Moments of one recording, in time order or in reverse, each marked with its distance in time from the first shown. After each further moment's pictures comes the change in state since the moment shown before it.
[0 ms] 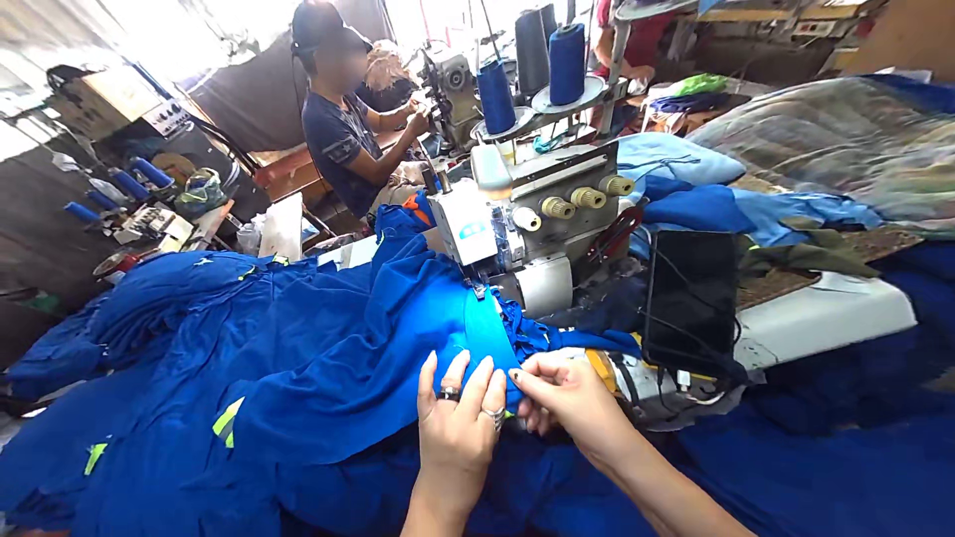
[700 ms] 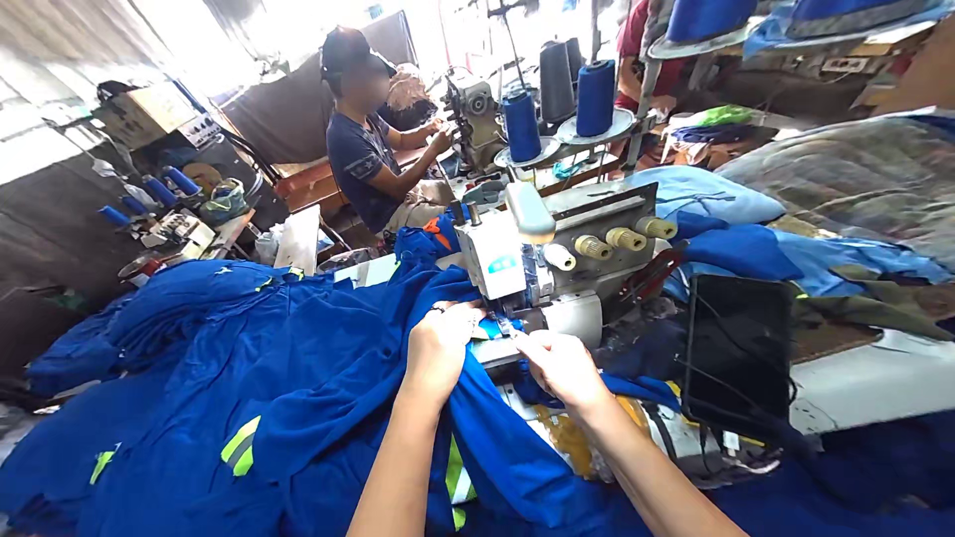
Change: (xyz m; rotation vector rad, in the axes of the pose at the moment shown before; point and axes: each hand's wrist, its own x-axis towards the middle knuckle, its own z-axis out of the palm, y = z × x) left_hand 0.087 -0.092 0.037 -0.149 -0.231 -0.203; right_hand 0.093 -0.007 0.006 -0.316 0.123 -0.059
